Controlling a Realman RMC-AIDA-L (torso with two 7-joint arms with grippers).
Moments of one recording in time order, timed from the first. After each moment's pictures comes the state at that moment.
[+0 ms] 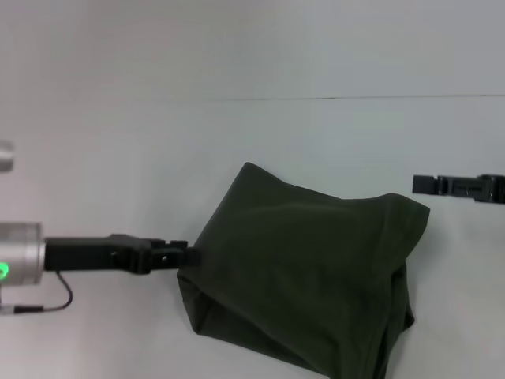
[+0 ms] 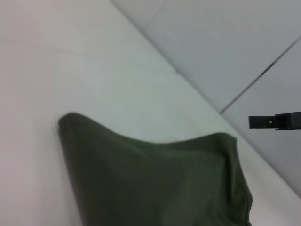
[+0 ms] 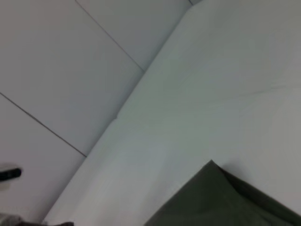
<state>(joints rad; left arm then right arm) -0.56 -2.08 0.58 0.66 2.22 1.60 -1.87 0.54 1.95 -0.58 -0.69 -2.06 -1.61 2.06</state>
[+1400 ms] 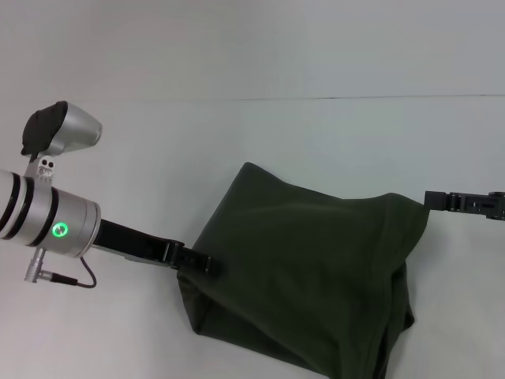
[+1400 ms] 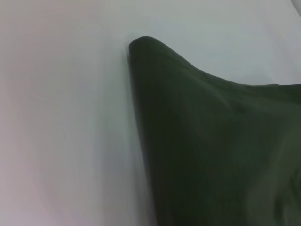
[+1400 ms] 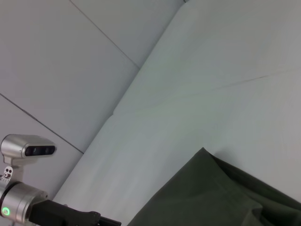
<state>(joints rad) -0.76 -2.05 0.79 0.60 2.43 1.41 -2.28 0.50 1.95 -0.57 -0.67 -2.06 -1.62 2.03</state>
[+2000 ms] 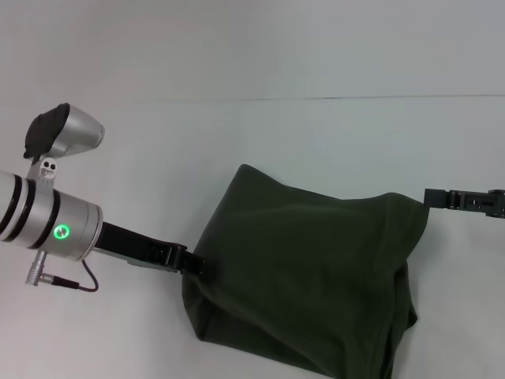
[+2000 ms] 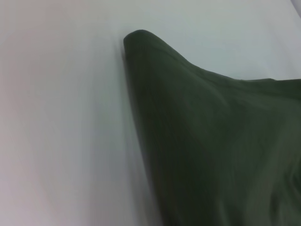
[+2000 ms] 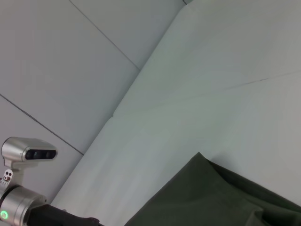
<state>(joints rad) -0.76 -2.06 0.79 0.59 2.43 1.43 -2.30 0.50 1.94 -0.57 -0.67 -2.06 -1.62 2.03</state>
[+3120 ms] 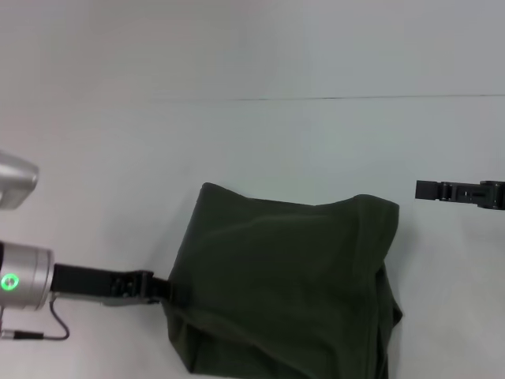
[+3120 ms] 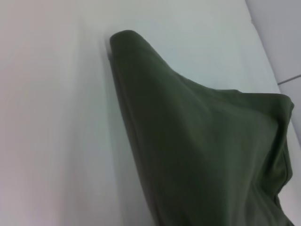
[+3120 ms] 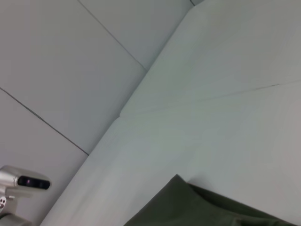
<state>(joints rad) -0.61 -2.07 0.59 0.61 2.41 1.56 -2.24 0.53 1.95 -0.57 -0.67 -2.06 -1.62 2.02</state>
